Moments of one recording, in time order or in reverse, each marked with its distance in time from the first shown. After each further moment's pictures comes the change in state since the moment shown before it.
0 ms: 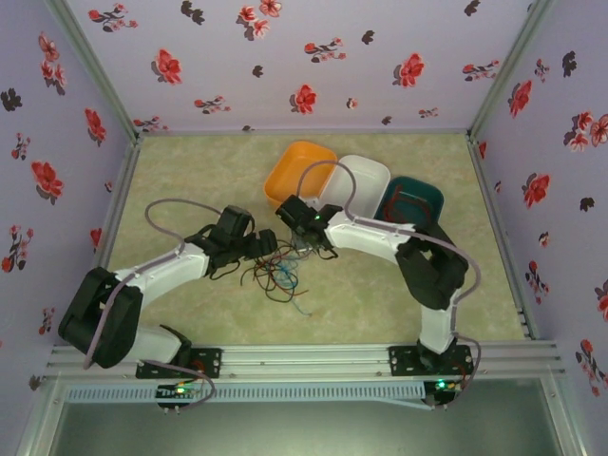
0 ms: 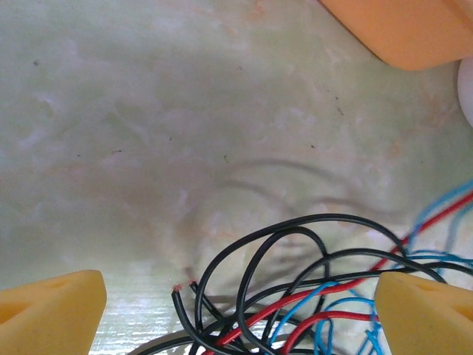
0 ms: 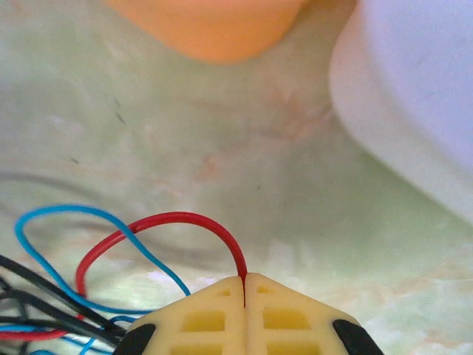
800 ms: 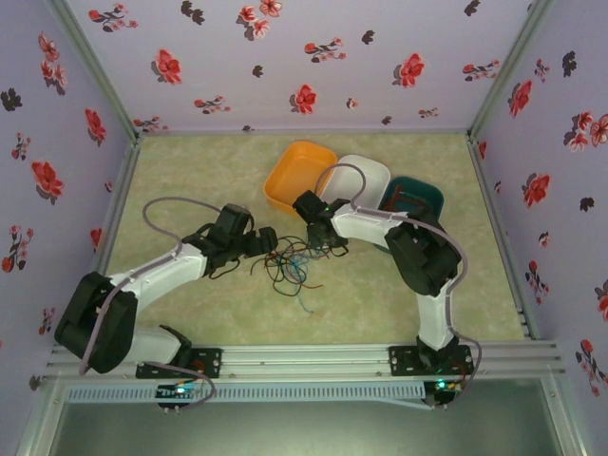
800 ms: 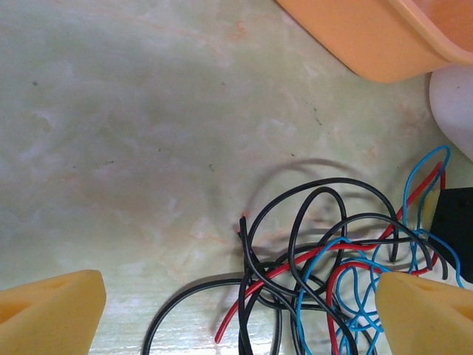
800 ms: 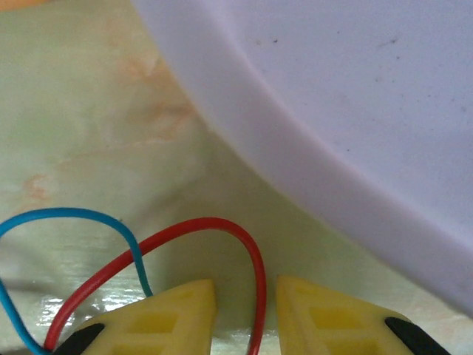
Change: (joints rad) left arm -0.007 -0.030 0.014 -0.012 -0.007 0.002; right arm -0.133 0.129 -0.024 -0.004 -0.097 -0.008
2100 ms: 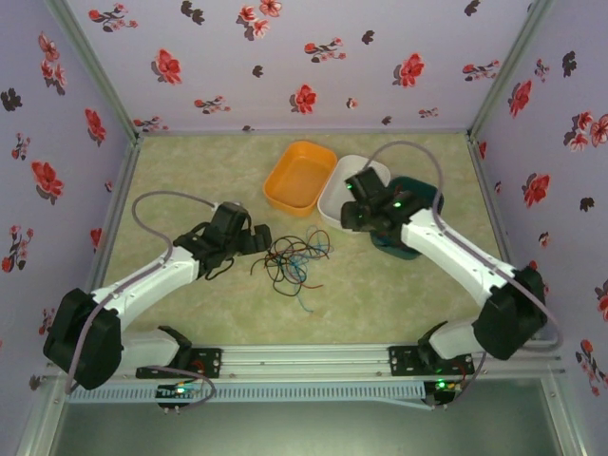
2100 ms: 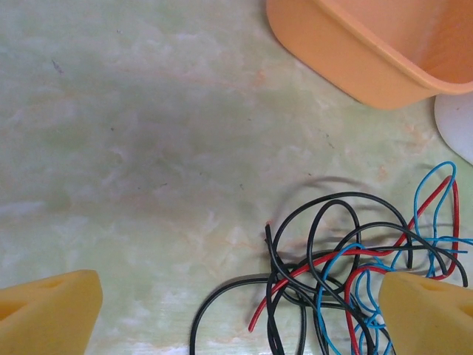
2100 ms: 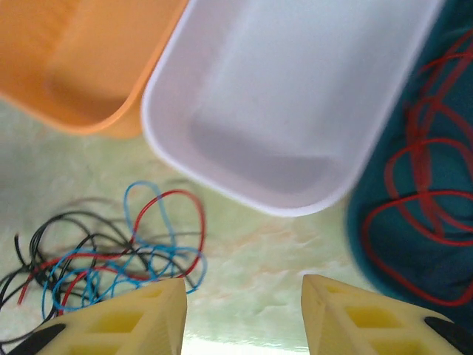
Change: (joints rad) left arm -0.017 -0.102 0.034 -0.122 -0.126 0.053; right arm -0.106 -0.557 -0.119 -0.133 -0.071 -0.042
